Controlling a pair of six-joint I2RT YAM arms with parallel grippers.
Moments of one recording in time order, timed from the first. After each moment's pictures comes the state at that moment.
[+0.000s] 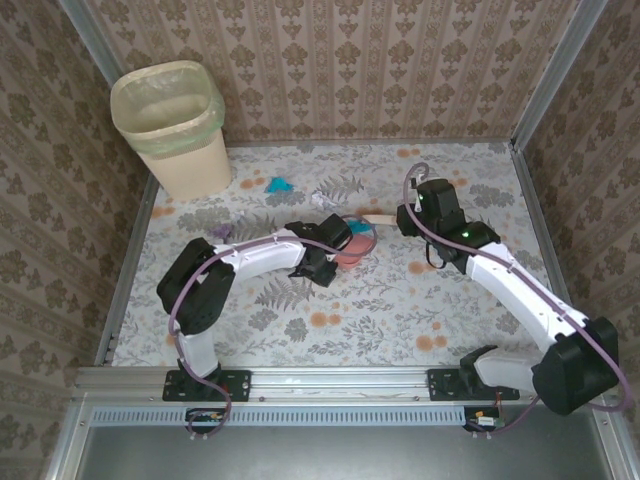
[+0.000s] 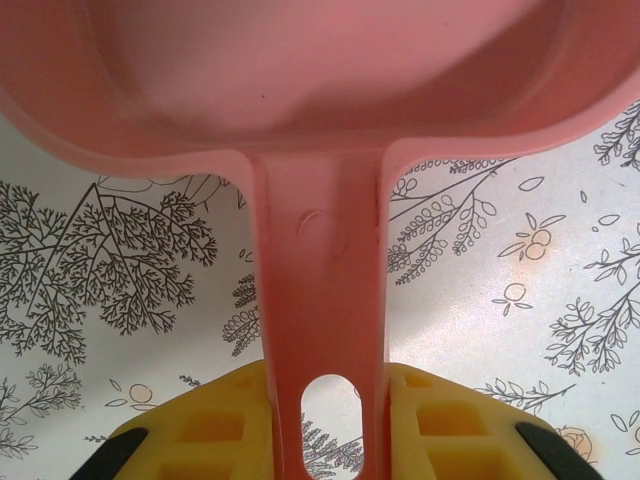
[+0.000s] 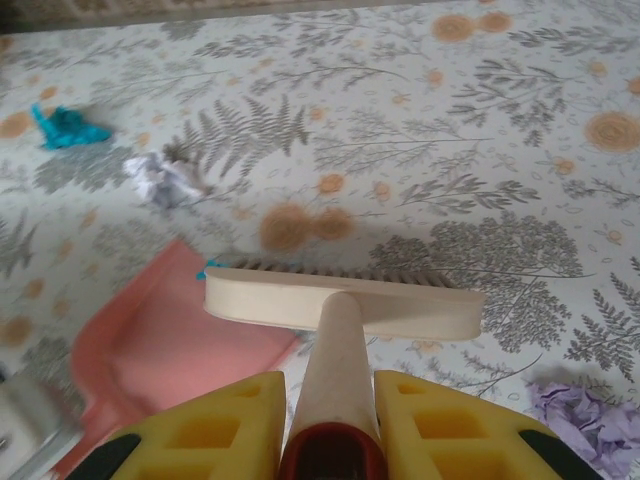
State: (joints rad) left arm -0.89 1.83 1.23 -0.74 -0.09 -0.23; right arm 0.40 1.21 1.00 -0.47 0.14 0.31
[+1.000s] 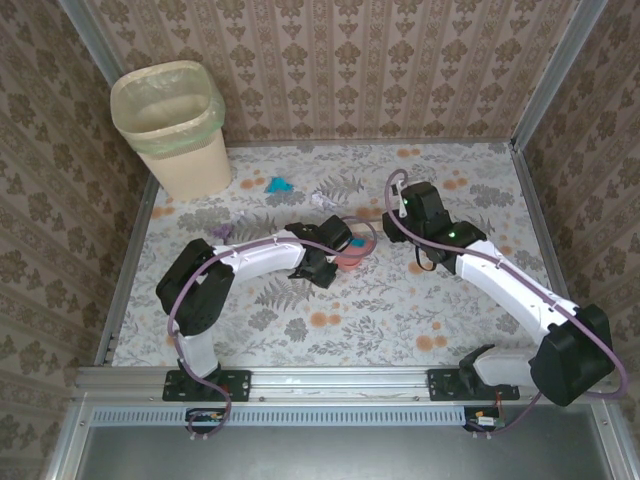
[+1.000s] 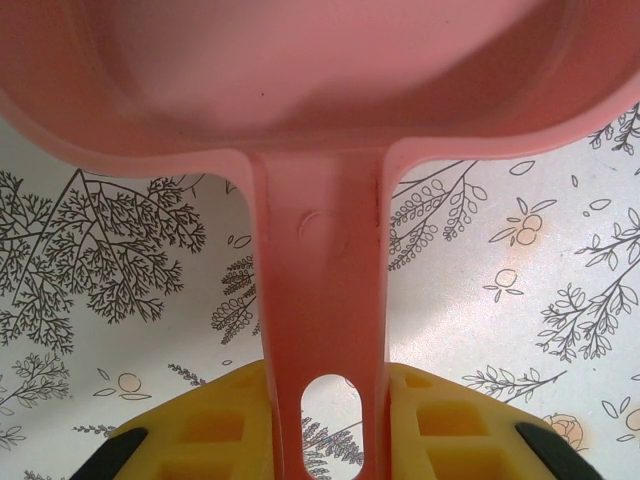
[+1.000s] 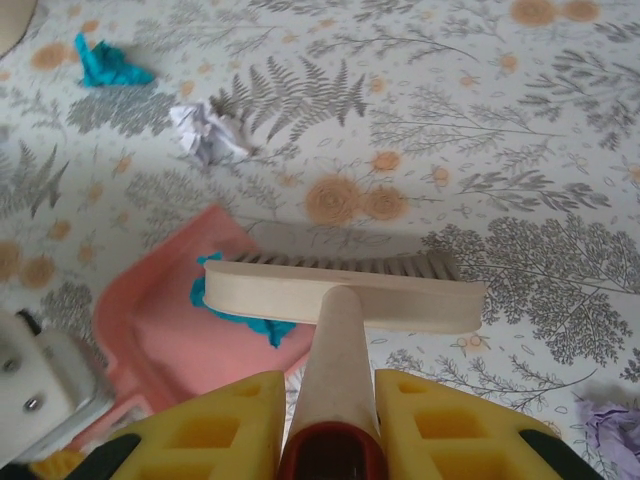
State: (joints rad) left arm -0.90 1.82 1.23 -0.75 -0.08 -0.24; right arm 0.48 1.28 1.02 -0.46 0.14 0.24
